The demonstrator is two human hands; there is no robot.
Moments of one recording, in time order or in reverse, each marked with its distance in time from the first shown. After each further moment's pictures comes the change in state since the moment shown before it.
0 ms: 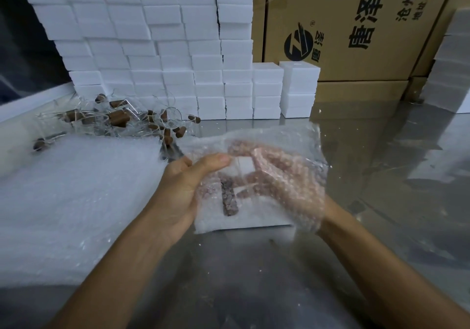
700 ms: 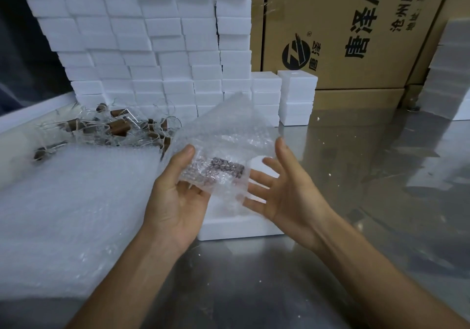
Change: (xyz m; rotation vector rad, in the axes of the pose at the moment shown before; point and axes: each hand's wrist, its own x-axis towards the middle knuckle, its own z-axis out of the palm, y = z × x) left_hand 0.005 -0.002 0.002 -0.589 0.058 0.077; right_hand 0.018 0.017 0.002 0.580 0.066 0.309
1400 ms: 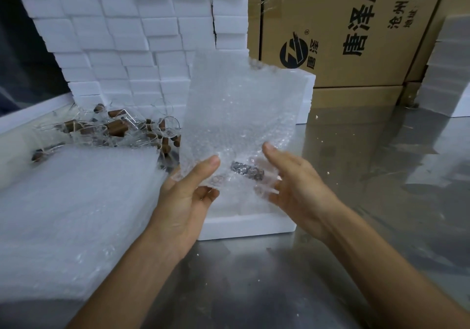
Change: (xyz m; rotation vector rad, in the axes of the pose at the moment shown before) left_hand -0.003 -0.009 -0.001 0.303 0.023 -0.037; right_hand -0.002 -0.013 -0.009 -0.211 0.117 -0.131
